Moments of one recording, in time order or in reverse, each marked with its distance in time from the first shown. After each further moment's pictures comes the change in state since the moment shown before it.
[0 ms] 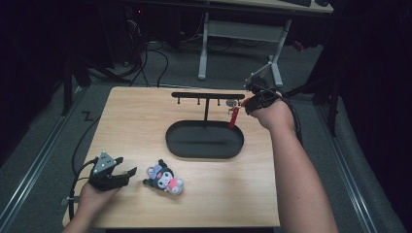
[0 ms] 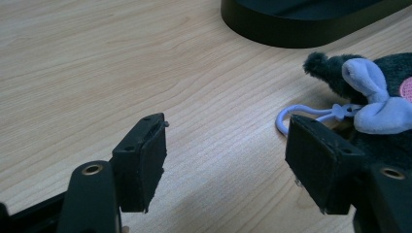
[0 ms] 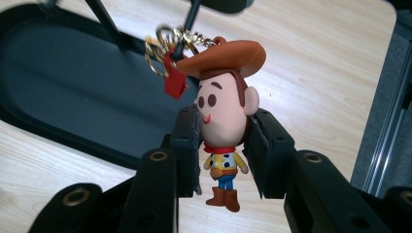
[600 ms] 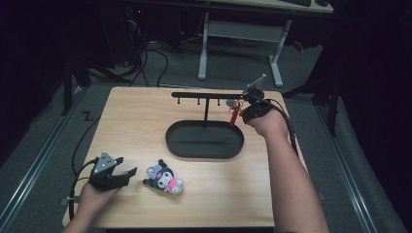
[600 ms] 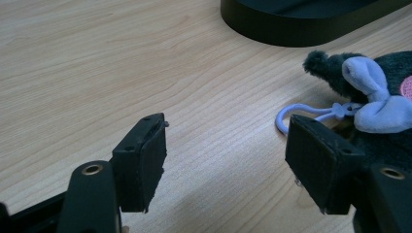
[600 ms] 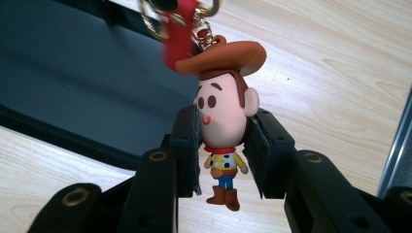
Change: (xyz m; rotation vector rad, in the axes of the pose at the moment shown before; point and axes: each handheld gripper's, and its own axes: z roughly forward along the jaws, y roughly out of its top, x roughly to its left) left arm 0.000 0.000 0.000 0.005 -0.001 0.004; right arm 0.002 -0.011 0.042 0.053 0.016 0.012
